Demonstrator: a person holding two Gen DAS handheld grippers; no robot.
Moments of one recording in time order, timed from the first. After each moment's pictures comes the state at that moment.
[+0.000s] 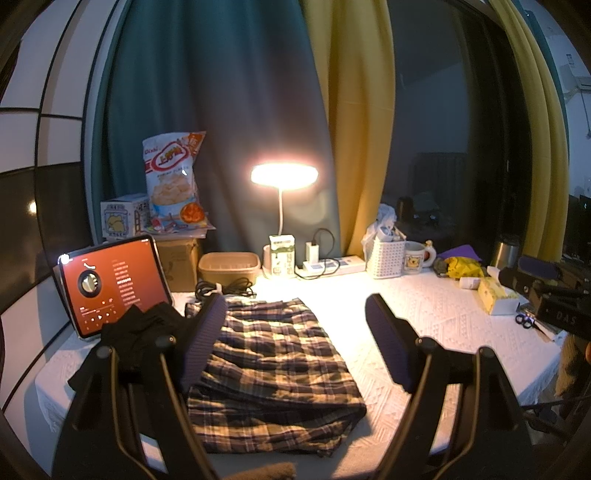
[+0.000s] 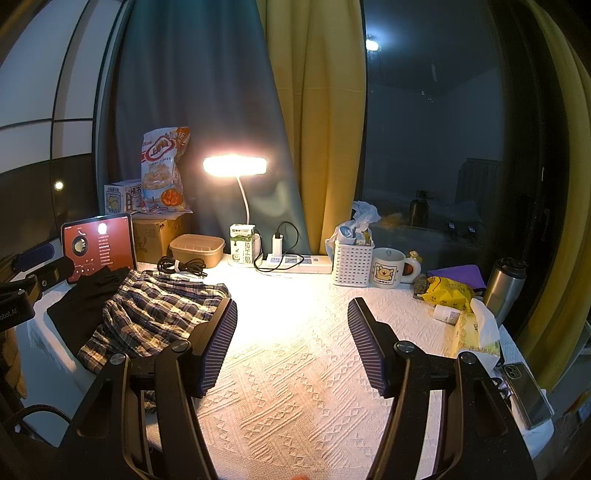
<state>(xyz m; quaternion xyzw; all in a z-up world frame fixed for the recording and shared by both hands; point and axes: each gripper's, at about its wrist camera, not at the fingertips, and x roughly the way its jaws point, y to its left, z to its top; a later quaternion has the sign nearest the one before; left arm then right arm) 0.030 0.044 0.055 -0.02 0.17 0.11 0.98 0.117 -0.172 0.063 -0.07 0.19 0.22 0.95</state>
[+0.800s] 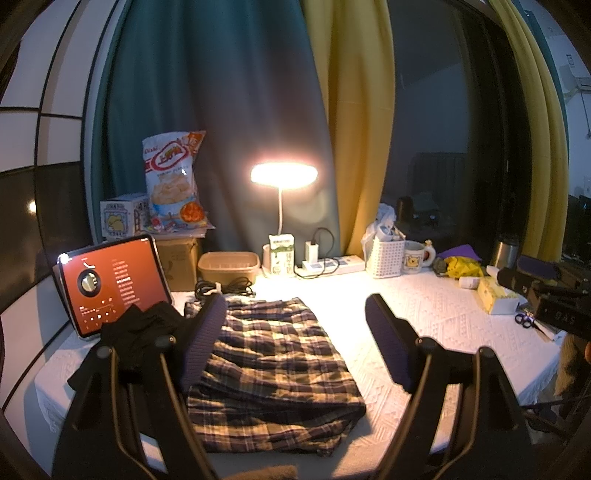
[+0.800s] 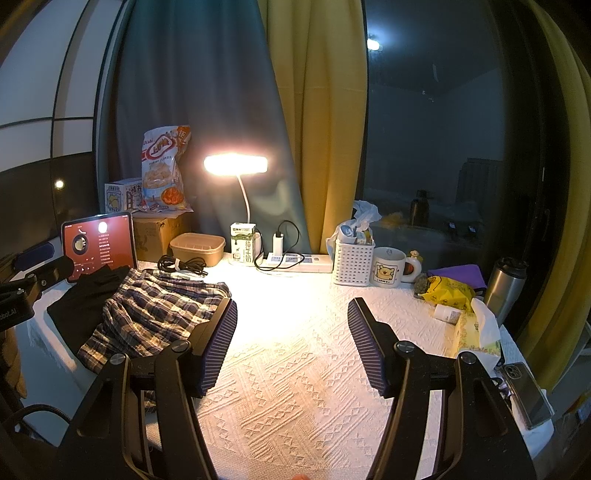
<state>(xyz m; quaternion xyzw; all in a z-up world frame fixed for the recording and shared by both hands) 0.029 0.044 0.054 -0.02 0.17 0.11 0.98 0.117 -0.170 0.064 -0.07 0.19 0.22 0.95</state>
